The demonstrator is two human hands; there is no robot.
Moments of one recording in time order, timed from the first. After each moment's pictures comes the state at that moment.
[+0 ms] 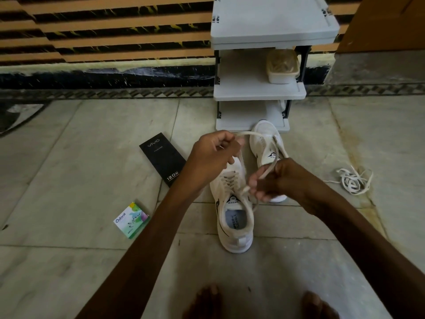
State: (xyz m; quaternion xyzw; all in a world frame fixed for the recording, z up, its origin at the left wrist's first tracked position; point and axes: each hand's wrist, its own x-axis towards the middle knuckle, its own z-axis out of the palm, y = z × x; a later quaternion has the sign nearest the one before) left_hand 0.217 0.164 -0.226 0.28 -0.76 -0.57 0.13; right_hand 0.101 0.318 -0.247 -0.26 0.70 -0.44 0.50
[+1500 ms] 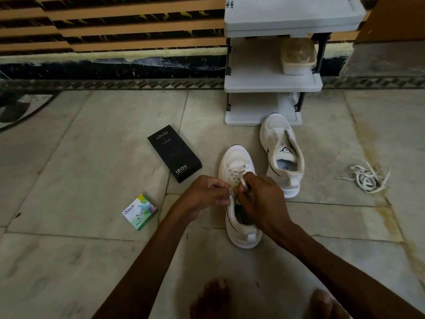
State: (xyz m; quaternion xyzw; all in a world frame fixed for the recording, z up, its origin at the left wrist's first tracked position) left_hand 0.265 0.154 -0.316 0.41 -0.62 -0.66 -0.04; right_hand 0.167 0.289 -0.337 -0.46 0.84 -0.29 0.04
